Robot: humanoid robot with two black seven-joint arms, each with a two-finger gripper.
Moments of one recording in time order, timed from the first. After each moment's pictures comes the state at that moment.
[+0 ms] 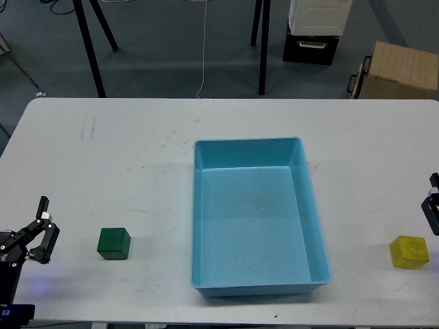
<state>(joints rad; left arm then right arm) 0.51 -0.04 -1.74 -1.73 -0.19 -0.49 0.24 -0.42 -0.41 1.48 1.61 0.45 0.49 0.15</state>
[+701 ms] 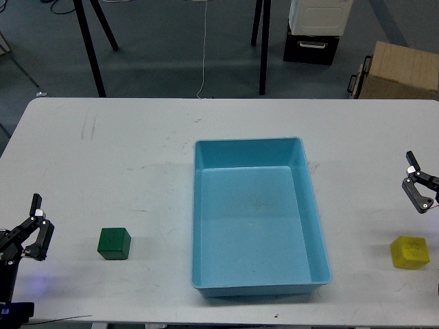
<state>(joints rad) 0.51 -0.04 -1.73 -1.72 -0.19 -0.49 0.19 -0.05 -0.57 1.39 1.53 0.11 0.48 0.01</state>
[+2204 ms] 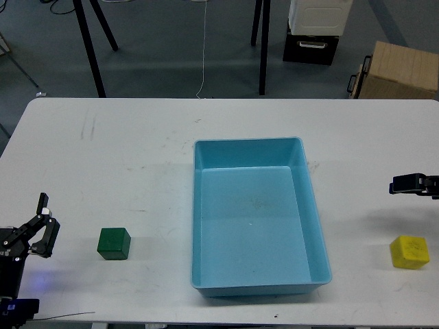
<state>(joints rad) 0.46 -0.04 -1.72 -1.65 -0.18 -0.49 0.21 0.97 -1.08 0.02 1.50 -1.01 0.49 -0.30</state>
